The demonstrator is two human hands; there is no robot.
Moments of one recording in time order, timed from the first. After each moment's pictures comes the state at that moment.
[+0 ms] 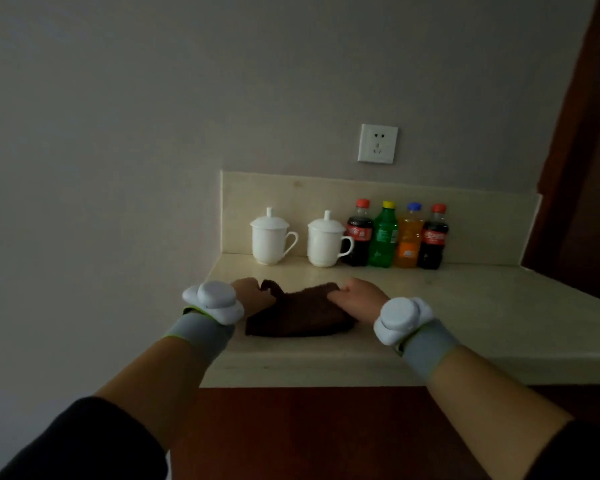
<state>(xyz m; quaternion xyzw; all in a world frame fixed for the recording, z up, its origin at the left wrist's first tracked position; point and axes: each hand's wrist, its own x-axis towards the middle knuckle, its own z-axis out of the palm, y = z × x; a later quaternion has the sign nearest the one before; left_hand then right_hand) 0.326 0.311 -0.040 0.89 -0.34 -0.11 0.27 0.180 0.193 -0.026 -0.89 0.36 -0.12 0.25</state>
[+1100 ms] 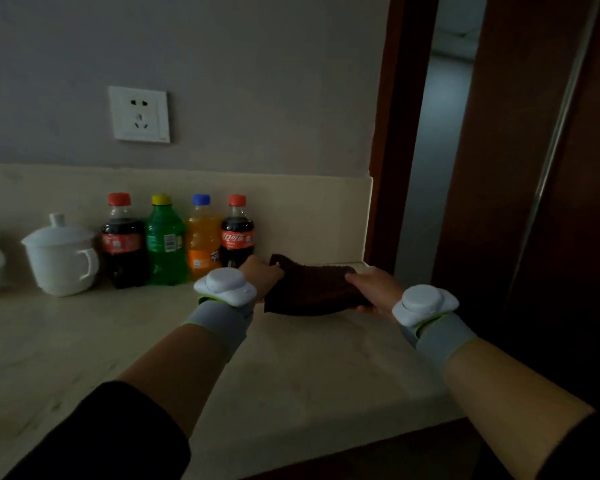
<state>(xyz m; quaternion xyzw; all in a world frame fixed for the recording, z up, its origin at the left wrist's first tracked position) 0.097 -0.078 -0.021 0.80 -0.35 -0.17 0.45 -0.064 -0.172 -0.028 -0.73 0.43 -0.26 0.47</state>
